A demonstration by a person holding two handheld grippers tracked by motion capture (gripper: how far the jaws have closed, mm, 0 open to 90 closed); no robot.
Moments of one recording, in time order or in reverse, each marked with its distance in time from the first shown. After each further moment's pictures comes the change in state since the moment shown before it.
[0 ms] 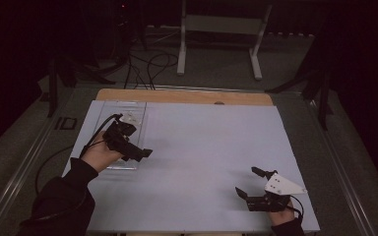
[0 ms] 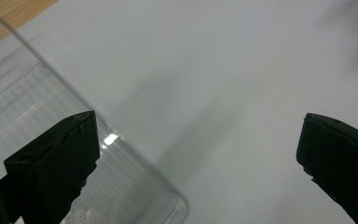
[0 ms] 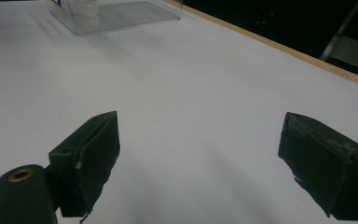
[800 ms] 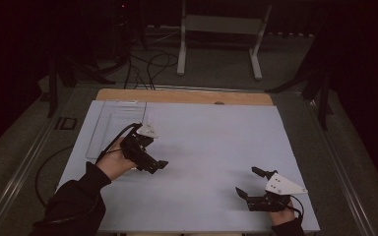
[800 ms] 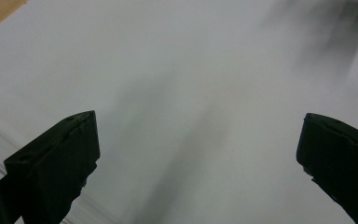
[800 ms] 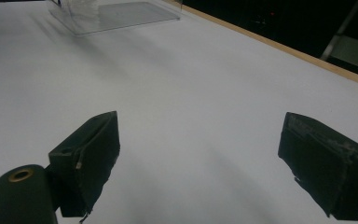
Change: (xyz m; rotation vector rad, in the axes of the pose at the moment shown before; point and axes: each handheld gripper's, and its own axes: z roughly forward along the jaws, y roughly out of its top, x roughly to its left) left arm -0.038 0.008 0.020 -0.034 -0.107 0.122; right arm -0.001 0.000 0.000 -0.001 0.002 0.001
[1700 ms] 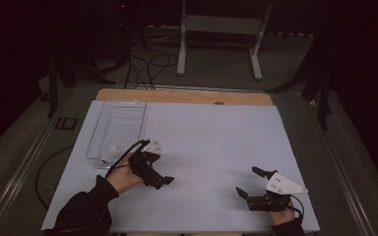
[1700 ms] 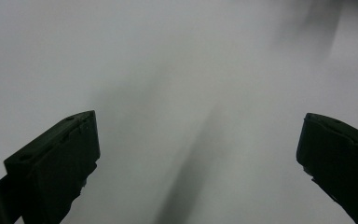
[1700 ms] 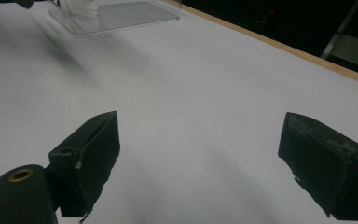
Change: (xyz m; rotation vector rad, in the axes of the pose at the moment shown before) left arm -0.018 -0.030 0.040 -0.008 -0.096 0.004; right arm -0.001 -0.001 0.000 -0.001 0.002 0.010
